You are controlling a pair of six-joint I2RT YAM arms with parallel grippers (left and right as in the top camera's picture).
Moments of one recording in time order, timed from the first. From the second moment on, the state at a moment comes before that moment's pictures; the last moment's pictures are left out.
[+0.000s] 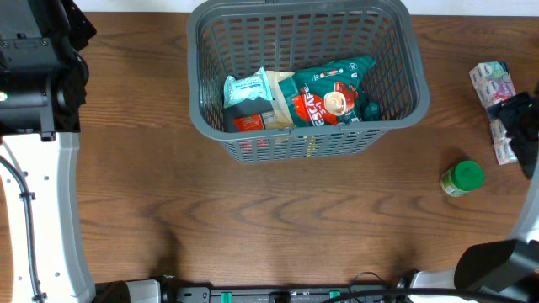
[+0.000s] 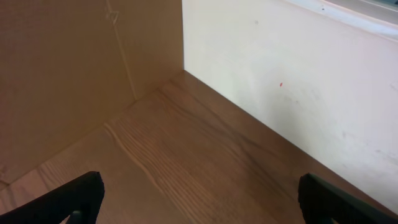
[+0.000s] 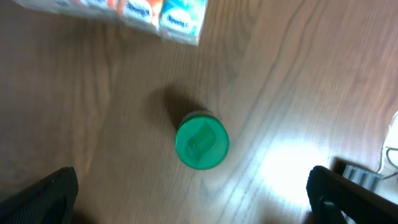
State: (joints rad) left arm 0.06 1.51 1.91 -0.94 -0.56 -0.38; right arm -0.45 1.62 1.64 -1.34 0.27 0.78
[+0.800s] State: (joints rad) left arm 0.06 1.51 1.91 -0.94 -0.56 -0.38; right arm -0.45 1.62 1.13 -0.90 0.22 0.89
